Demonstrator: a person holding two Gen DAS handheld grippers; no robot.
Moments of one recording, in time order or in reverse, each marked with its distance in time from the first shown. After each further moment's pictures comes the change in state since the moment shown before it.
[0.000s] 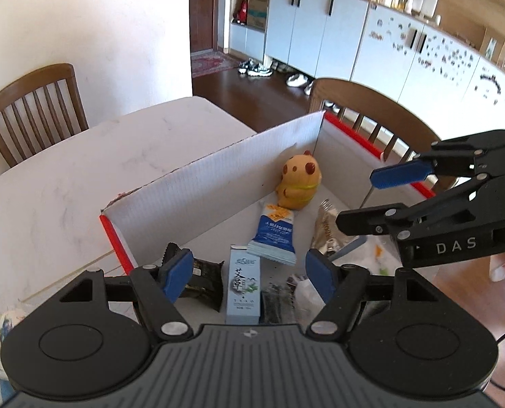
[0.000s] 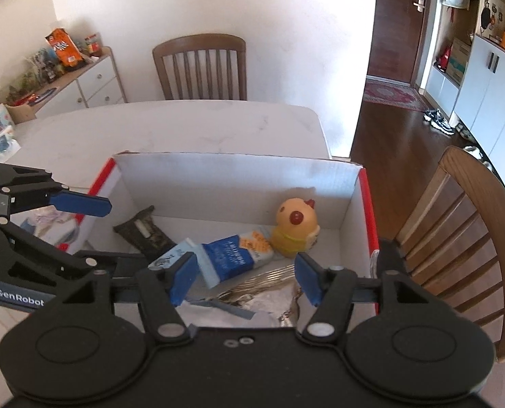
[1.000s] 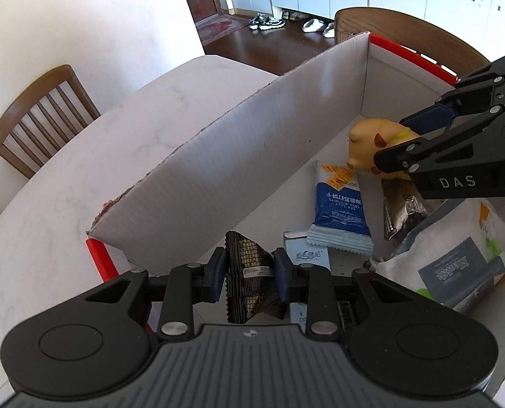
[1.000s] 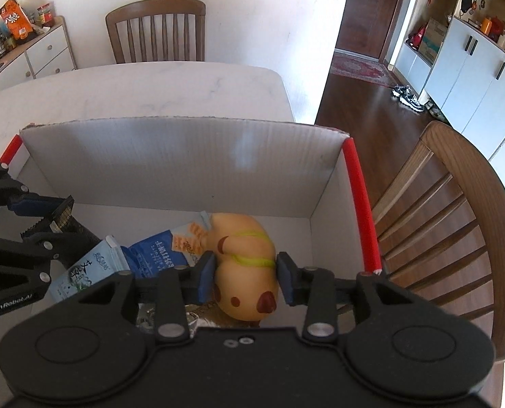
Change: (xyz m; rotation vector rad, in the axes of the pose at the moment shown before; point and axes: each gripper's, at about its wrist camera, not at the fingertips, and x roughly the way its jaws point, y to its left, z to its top) left arm 0.079 0.002 0.011 0.185 0.172 0.169; right arm 0.080 -0.019 0.000 0.020 0.112 -0.158
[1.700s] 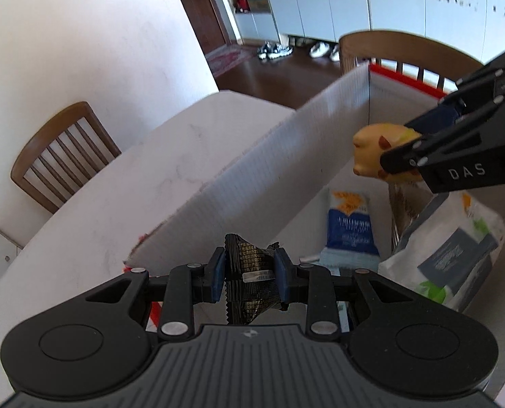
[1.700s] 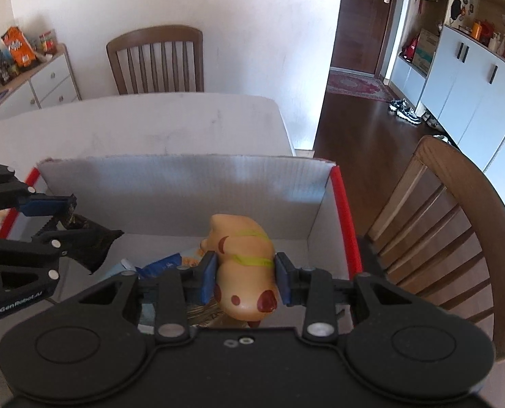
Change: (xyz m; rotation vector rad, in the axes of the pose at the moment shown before) left arm -0.017 -0.004 0.000 0.059 -0.102 0.088; right arm -0.022 0.001 0.005 0.031 -0.081 0.009
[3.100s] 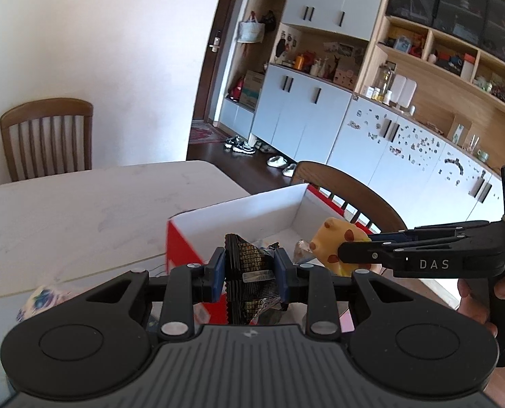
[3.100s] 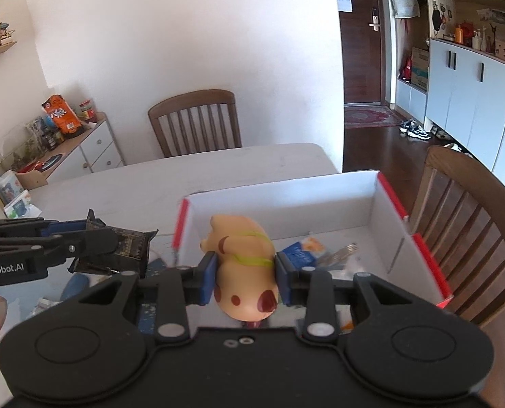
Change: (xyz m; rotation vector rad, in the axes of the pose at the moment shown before) left arm -0.148 0.083 -0.102 -0.392 -0.362 -0.327; right arm -0.138 0.075 -0.048 0.157 -0.213 0.107
